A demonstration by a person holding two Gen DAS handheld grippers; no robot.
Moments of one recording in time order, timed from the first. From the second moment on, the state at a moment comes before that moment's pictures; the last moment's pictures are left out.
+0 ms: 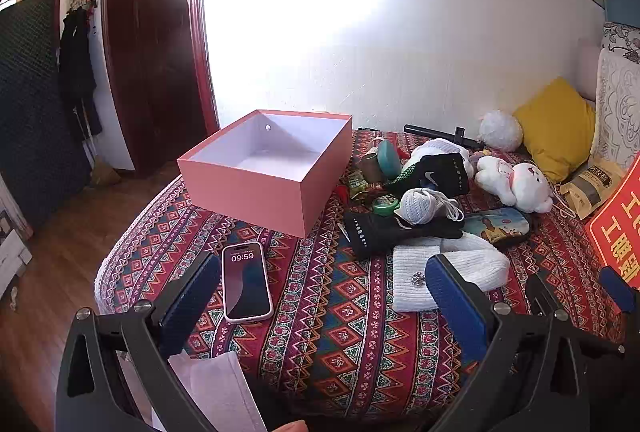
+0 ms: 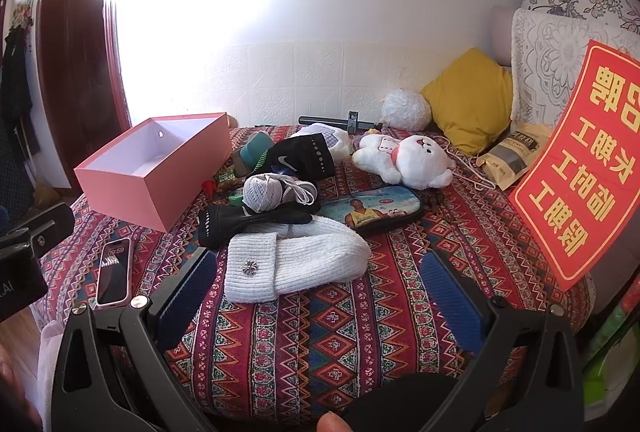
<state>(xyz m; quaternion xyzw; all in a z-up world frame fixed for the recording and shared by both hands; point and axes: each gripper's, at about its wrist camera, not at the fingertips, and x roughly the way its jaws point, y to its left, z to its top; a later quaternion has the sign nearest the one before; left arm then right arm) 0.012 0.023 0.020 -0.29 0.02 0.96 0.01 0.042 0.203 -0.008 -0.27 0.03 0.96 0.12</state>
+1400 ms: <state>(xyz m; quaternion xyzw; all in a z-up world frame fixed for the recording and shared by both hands) -0.049 0.047 -0.055 -0.34 0.03 0.94 0.09 0.012 0.265 -0.052 -0.32 0.09 0.94 0.12</state>
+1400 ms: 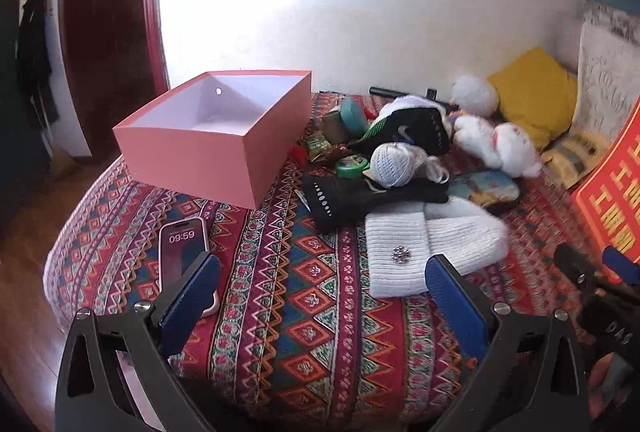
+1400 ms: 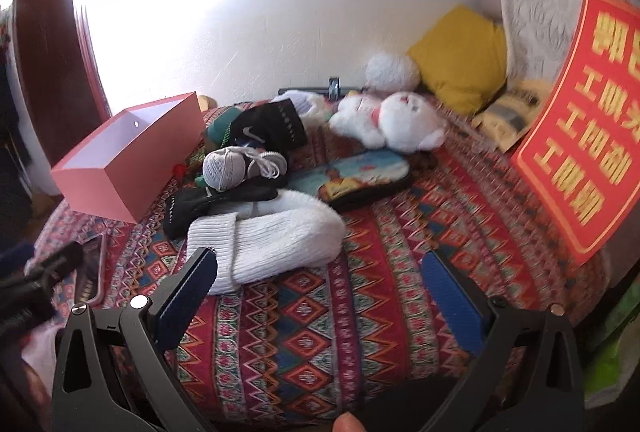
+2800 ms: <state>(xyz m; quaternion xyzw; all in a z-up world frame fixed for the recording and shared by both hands) -0.210 0.146 -0.148 -0.40 0.17 0.88 0.18 -0.077 0.332 -0.149 -0.38 0.36 0.85 0.00</state>
